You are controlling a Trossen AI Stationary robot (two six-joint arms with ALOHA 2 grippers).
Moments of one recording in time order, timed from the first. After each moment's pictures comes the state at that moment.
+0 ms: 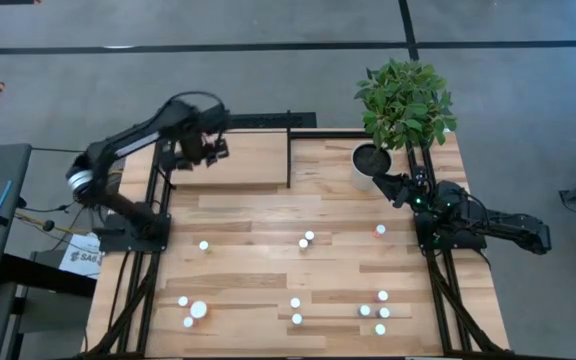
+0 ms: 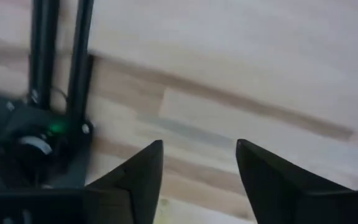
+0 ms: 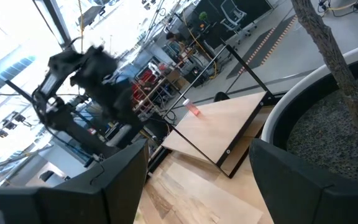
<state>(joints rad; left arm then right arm) 0.61 1.42 1.36 -1.51 -0.06 -1.28 -0.25 0.01 0.01 0.06 0.29 0.77</state>
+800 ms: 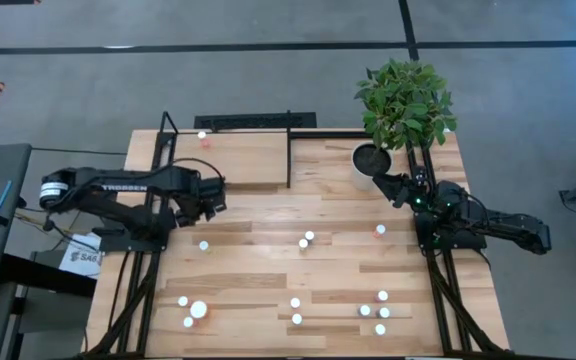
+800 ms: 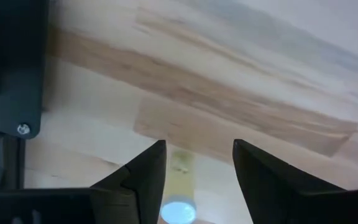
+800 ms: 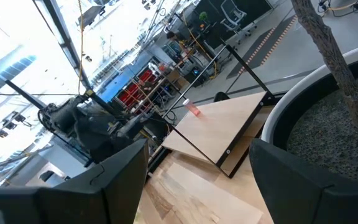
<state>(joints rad) 0.17 1.22 0.79 -1.12 0.11 -1.77 -0.25 0.01 0.00 0.06 0.29 0.77</state>
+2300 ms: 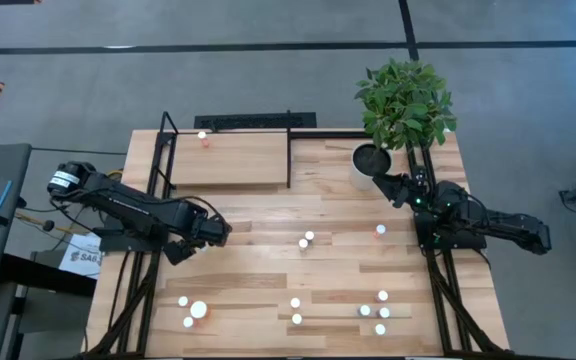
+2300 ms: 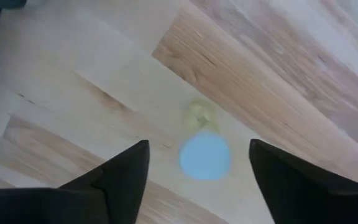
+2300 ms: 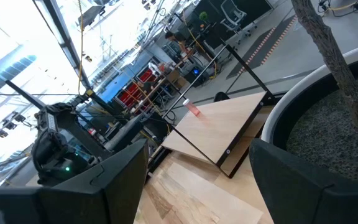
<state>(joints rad) -0.24 1.30 0.76 -0.99 0.04 -2.45 -0.25 0.01 0.01 0.06 0.29 0.77</state>
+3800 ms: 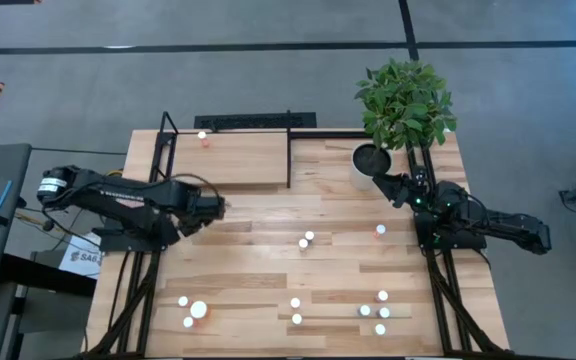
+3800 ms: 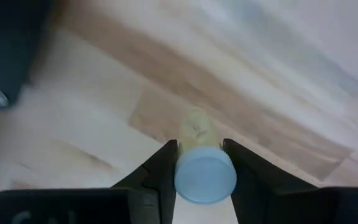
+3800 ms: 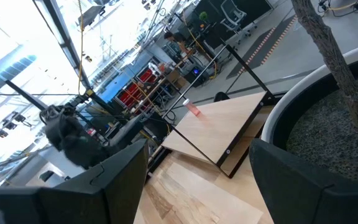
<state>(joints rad) 0.04 1.19 0.75 -1.09 0.00 -2.08 -0.25 0.01 0.01 0.06 0.29 0.77</state>
